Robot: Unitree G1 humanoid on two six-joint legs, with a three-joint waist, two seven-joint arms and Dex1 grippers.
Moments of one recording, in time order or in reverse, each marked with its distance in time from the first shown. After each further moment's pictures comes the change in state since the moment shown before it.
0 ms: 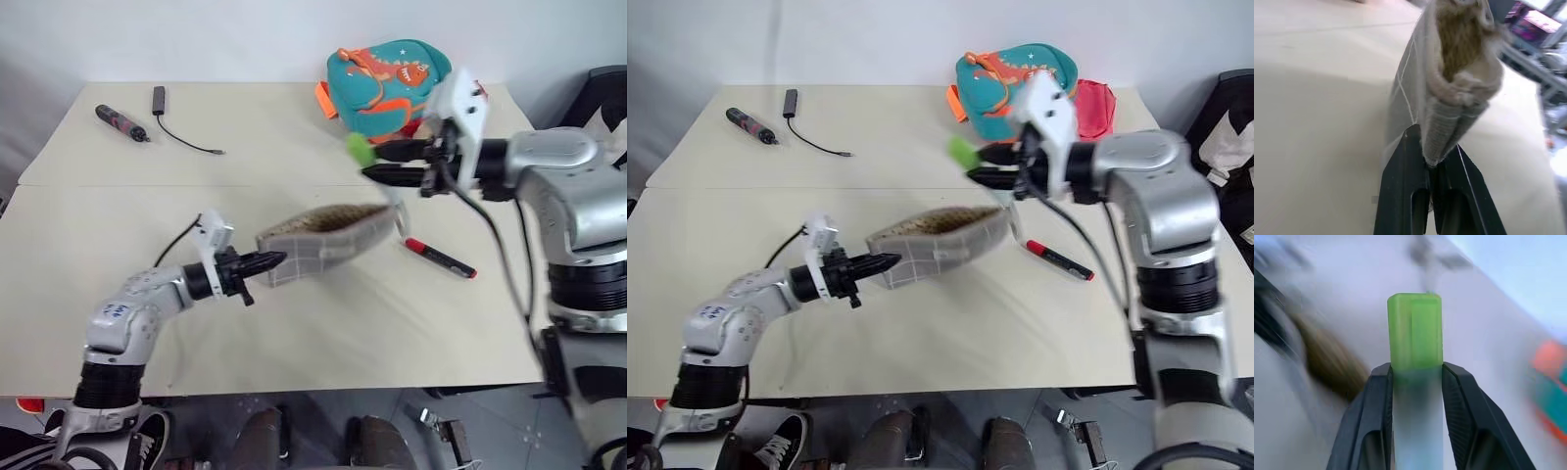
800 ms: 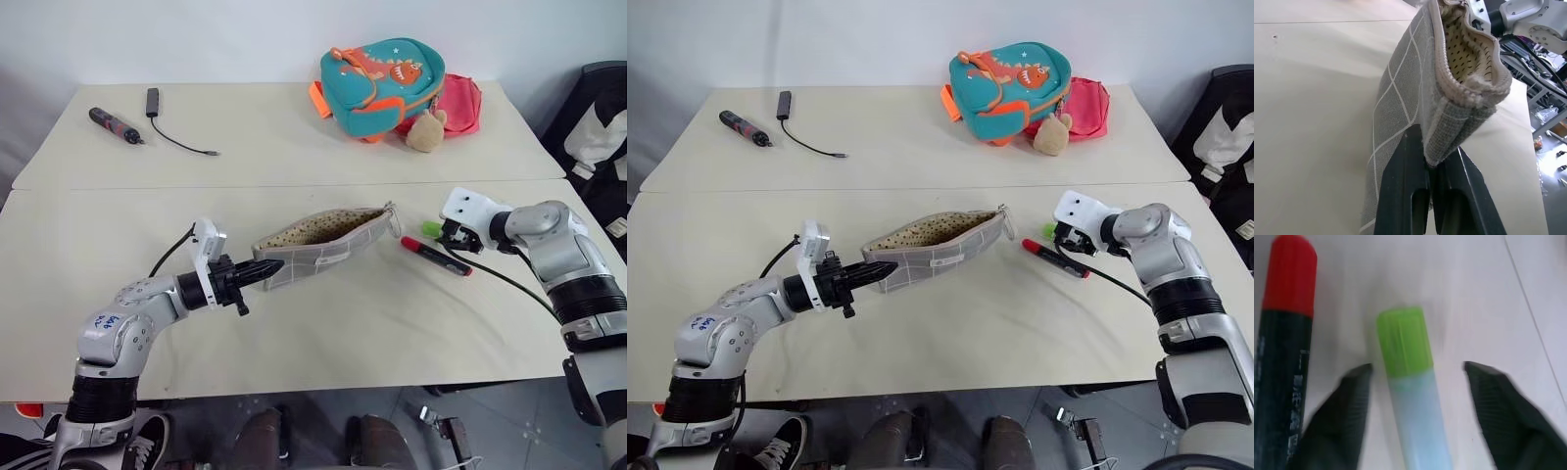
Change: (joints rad) left arm 0.047 -0.037 -0.014 -0.061 -0.037 0.028 -0.002; right arm 0.124 -0.019 0.211 0.513 -0.418 -0.421 -0.151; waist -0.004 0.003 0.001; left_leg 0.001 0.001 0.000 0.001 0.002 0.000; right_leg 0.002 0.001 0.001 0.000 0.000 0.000
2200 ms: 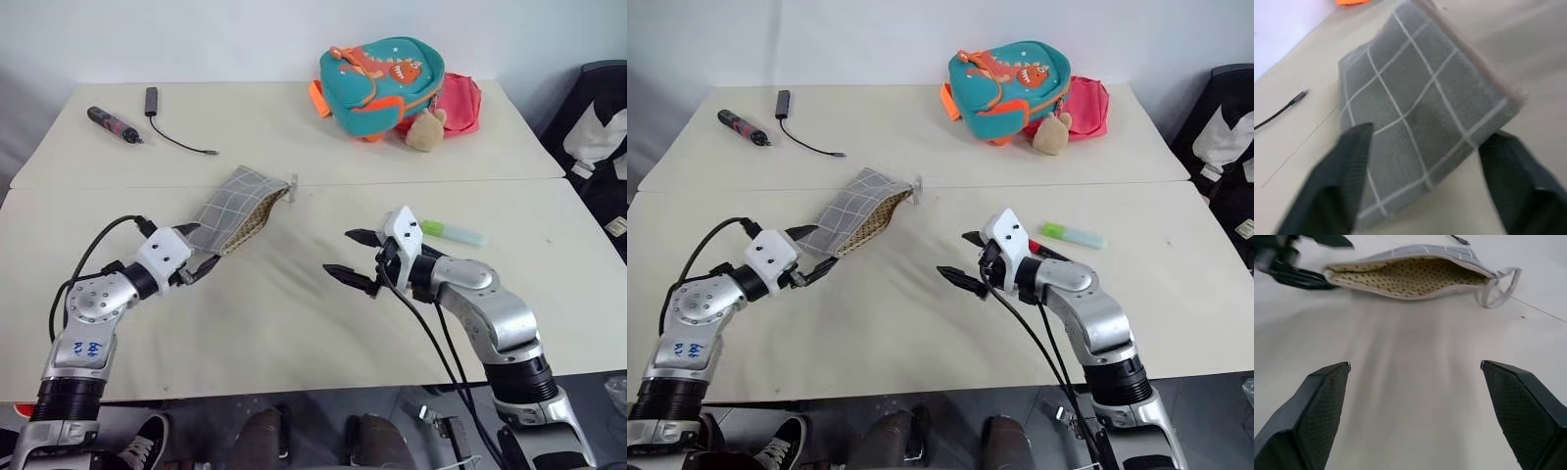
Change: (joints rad) left arm 0.120 0.177 0.045 0.228 0.522 -0.815 0.104; right arm 0.378 0.346 -0.147 -0.750 0.549 0.389 -0.130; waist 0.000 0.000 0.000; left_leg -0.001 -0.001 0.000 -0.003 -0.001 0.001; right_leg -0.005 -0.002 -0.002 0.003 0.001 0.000
